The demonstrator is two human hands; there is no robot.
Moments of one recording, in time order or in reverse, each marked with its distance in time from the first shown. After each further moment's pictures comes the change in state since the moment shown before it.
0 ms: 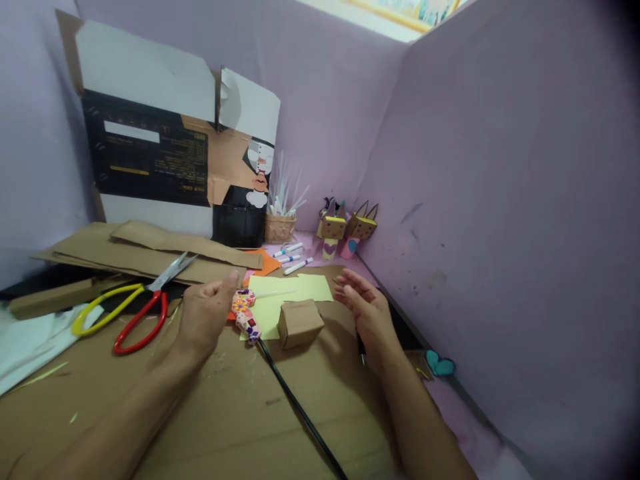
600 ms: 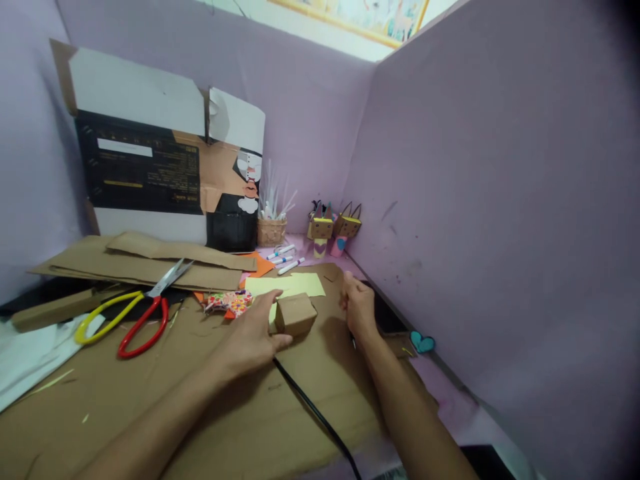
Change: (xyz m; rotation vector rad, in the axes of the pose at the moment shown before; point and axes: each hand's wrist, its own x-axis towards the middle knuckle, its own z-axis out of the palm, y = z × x) left_hand -0.027 -0.022 0.019 0.423 -0.587 0.274; right_hand -0.004 0.006 0.007 -0.085 0.225 -0.108
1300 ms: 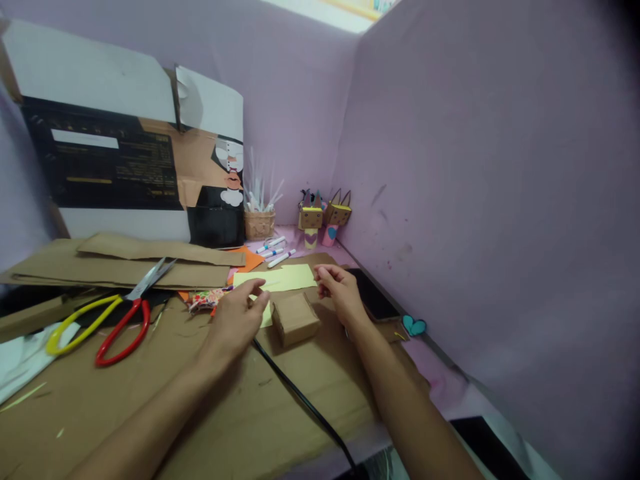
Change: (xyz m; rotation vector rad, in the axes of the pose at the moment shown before) left_hand 0.015 0.010 0.006 0.018 0.206 -0.082; right_hand -0.001 -0.008 0.007 0.016 -0.152 0.130
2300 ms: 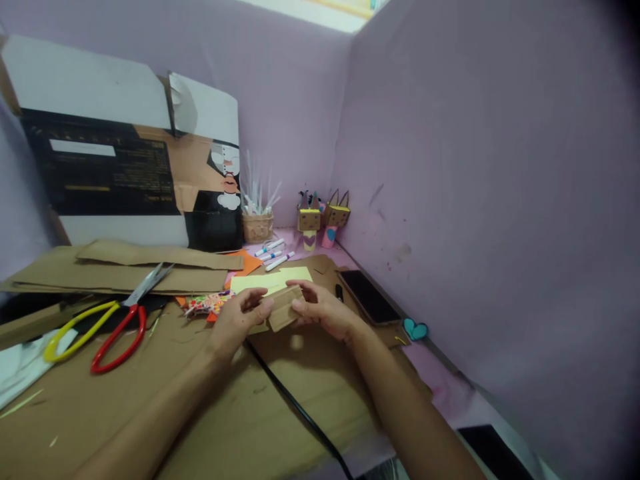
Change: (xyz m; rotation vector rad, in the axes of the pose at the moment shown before) left_hand 0.000 -0.008 0.006 -0.586 -0.212 -0.209; right_hand -0.018 -0.005 -0.002 0.151 -0.569 0.348
